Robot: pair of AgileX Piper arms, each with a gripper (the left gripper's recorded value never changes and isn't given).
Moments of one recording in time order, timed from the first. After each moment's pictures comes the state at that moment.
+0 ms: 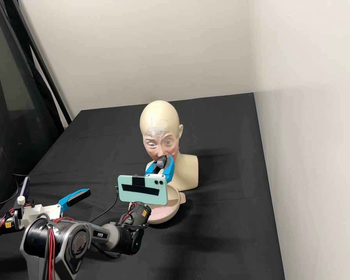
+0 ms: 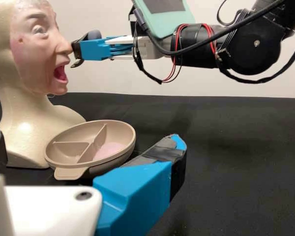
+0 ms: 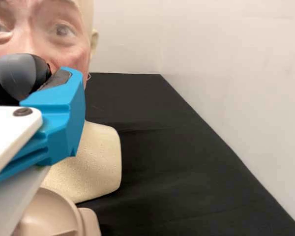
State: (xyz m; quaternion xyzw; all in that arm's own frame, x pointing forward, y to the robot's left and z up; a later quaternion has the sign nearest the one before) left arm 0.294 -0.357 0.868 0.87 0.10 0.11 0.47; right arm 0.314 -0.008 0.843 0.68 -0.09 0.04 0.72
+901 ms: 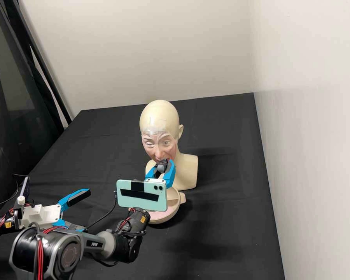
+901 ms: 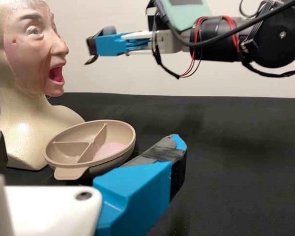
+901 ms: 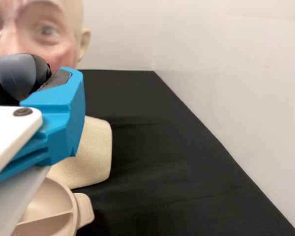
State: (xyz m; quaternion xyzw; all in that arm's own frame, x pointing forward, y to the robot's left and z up) left arm 0.294 -0.357 0.868 0.87 0.10 0.11 0.47; right arm 0.284 -0.007 0.857 0.69 -0.11 0.04 0.72
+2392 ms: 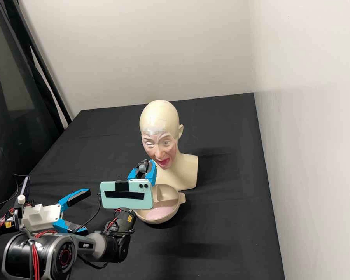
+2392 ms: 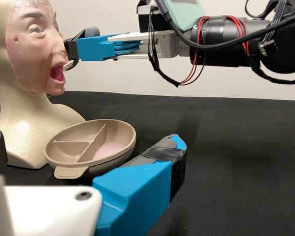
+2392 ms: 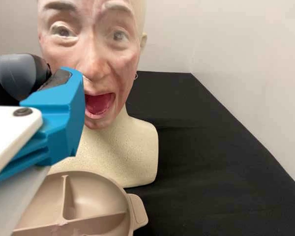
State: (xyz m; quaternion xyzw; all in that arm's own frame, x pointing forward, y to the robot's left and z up) left arm 0.293 -0.357 0.868 0.87 0.10 0.11 0.47; right arm 0.287 0.021 0.829 0.69 -0.04 0.04 0.72
